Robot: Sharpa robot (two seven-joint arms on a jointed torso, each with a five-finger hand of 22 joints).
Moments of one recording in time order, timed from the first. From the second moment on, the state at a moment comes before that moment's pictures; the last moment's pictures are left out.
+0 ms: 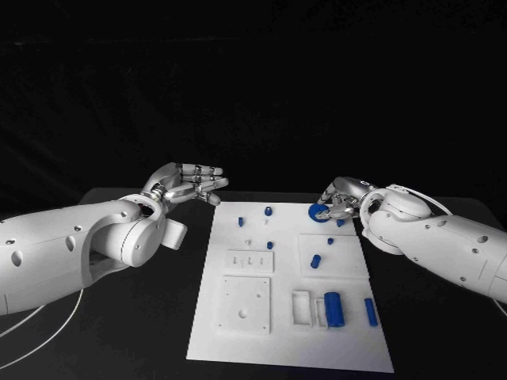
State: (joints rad) left arm 1.45 -0.85 -0.21 1.50 -0.15 -0.42 0.32; left_hand 1.39 -0.11 0.08 0.06 0.13 0.87 0.14 0.06 0.06 0.98 0.12 0.06 0.06 1.40 0.03 0.22 0.23 0.08 1.10 0.01 0.53 0.21; right arm 1.20 -0.65 0.13 1.12 -1.54 -0.19 -0.22; right_hand 1.23 -0.16 0.24 -0.11 0.36 1.06 0.10 0.06 0.07 1.29 0.00 1.13 1.24 1.44 -0.07 1.01 1.01 0.09 1.47 -0.10 0.93 1.31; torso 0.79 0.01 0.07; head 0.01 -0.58
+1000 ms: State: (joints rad) left arm 1.45 -0.85 -0.21 1.49 -0.15 -0.41 0.32; left_hand 1.39 -0.11 0.08 0.07 0.13 0.87 0.14 0.06 0.06 0.98 0.12 0.06 0.06 1.40 0.03 0.23 0.23 0.08 1.10 0.01 0.53 0.21; right arm 1.19 -0.67 0.13 1.15 -1.54 -0.19 -0.22; right_hand 1.23 -0.15 0.34 -0.20 0.40 1.07 0.10 0.06 0.09 1.29 -0.01 1.14 1.25 1.44 -0.07 1.01 1.02 0.08 1.47 -0.09 0.95 1.31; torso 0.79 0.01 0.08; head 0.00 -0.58
